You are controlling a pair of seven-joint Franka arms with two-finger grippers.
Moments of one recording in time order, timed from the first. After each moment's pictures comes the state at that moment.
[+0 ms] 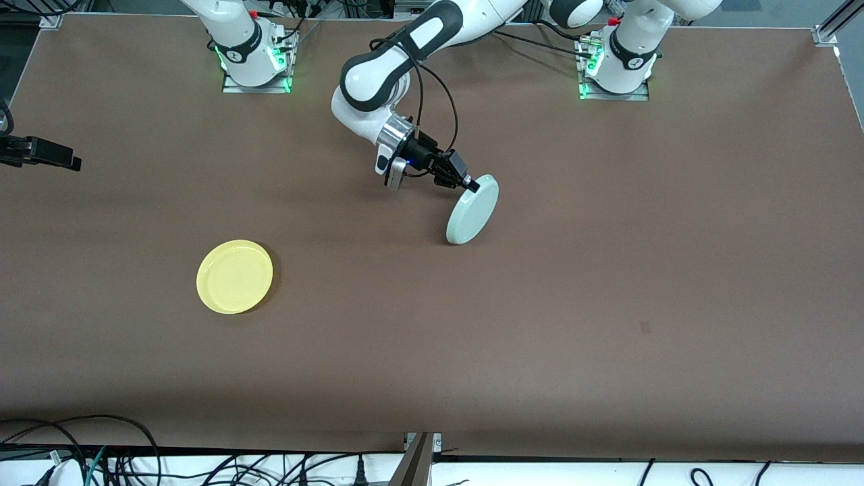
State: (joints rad) left arm -1.11 1.03 -0.09 -1.13 1.08 1.15 -0.86; right arm -0.04 0.16 -0.10 -1.44 -0.03 1.39 -0.09
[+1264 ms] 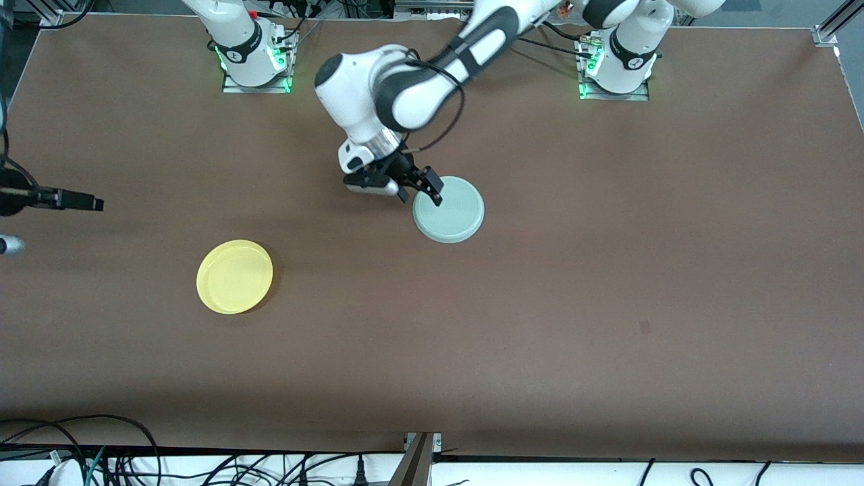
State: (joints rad) left arm -0.85 0.88 -0.18 -1.03 0.54 1.67 -0.78; right arm -0.12 0.34 -0.11 -1.48 0.06 1.55 -0.12
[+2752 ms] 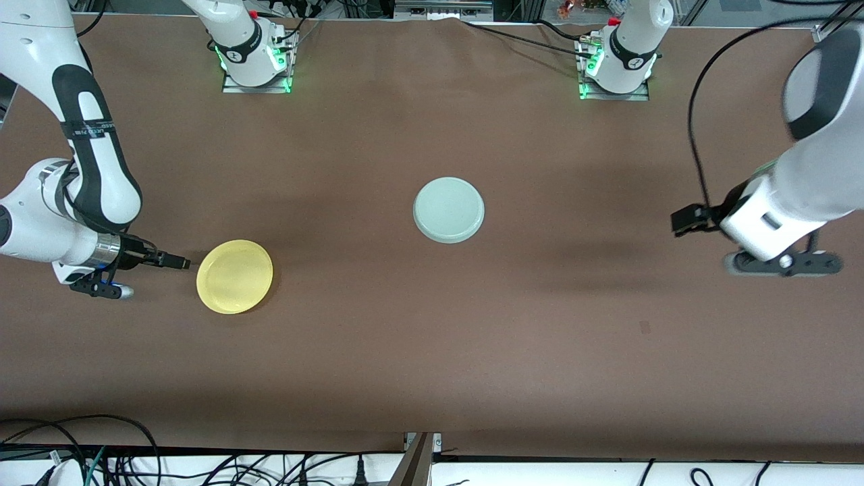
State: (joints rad) left arm 0.01 0.34 -0.18 -1.22 0.10 1.46 -0.14; right arm -0.12 0.54 -0.07 -1.81 0.23 2.21 -0.13
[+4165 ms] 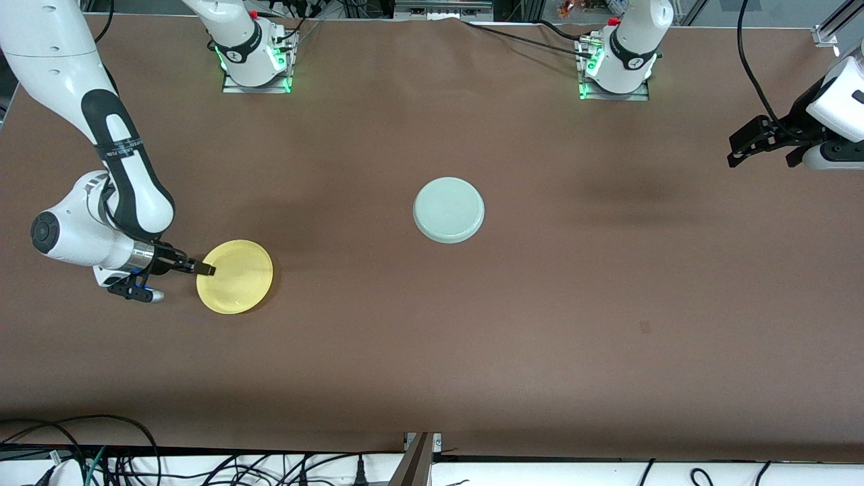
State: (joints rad) left arm 0.05 -0.11 -0.05 -1.77 0.00 1.67 -0.02; right arm -0.12 0.61 -0.02 -1.86 0.31 2.35 -0.13
